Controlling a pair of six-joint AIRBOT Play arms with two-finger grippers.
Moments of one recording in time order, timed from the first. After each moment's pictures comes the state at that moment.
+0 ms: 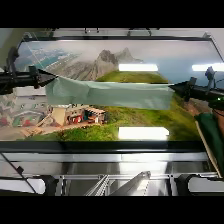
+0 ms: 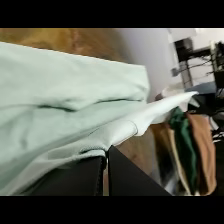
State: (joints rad) left arm 0.34 -1.67 1.39 0.38 -1.37 -0.90; right arm -0.41 -1.56 1.01 -0.17 1.23 0.84
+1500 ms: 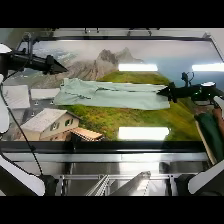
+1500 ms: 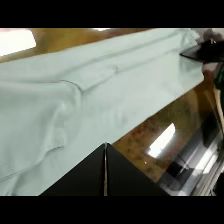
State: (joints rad) left arm 0.14 -1.94 1.95 0.63 -1.52 -1.11; right arm -0.31 -2.02 1.41 -0.46 1.24 1.04
